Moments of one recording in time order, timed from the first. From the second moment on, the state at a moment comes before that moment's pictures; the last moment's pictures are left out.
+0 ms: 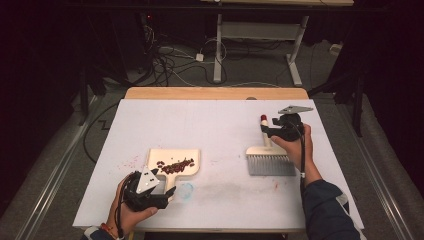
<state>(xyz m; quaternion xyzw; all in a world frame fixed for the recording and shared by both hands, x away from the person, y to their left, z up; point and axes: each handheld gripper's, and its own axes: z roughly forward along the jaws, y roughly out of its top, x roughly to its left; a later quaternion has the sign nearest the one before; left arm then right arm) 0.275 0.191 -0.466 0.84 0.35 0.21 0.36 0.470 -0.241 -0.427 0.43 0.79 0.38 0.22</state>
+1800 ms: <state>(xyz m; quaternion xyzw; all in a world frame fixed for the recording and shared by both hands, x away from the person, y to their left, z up) 0.272 0.198 -0.459 0.83 0.33 0.24 0.38 0.357 -0.228 -0.392 0.32 0.77 0.47 0.29</state>
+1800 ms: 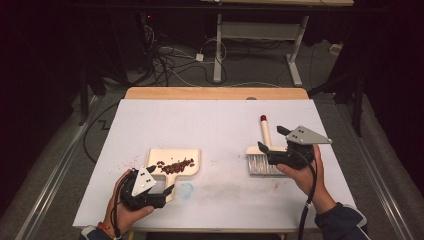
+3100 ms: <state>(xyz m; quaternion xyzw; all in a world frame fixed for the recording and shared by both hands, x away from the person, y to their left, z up) 0.266 0.197 -0.460 0.83 0.32 0.26 0.37 0.290 -0.235 -0.455 0.27 0.80 0.46 0.30</state>
